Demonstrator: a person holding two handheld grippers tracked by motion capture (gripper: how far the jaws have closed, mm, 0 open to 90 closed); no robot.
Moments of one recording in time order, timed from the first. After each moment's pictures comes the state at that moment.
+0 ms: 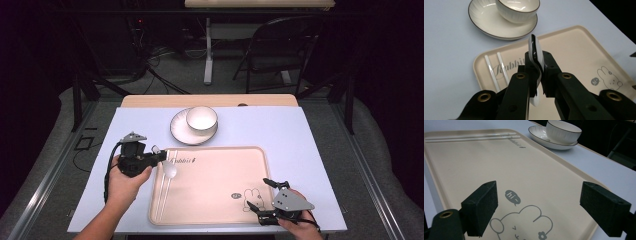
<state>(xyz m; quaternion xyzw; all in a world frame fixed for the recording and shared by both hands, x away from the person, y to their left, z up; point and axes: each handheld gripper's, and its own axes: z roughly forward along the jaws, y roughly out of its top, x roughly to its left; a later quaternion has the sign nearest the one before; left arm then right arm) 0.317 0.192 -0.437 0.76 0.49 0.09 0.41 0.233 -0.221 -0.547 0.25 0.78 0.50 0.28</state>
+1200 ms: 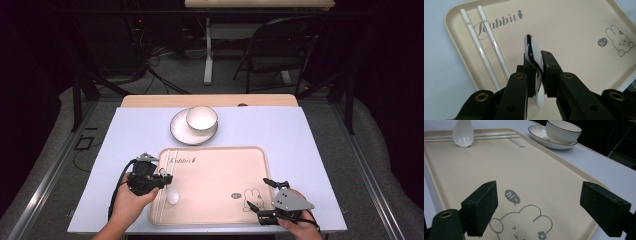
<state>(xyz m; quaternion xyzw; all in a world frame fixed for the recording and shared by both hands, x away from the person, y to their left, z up) 0.299 0.178 -0.480 0.81 0.48 0.04 0.33 0.234 -0.221 -0.548 0.25 0.78 0.50 0.28</state>
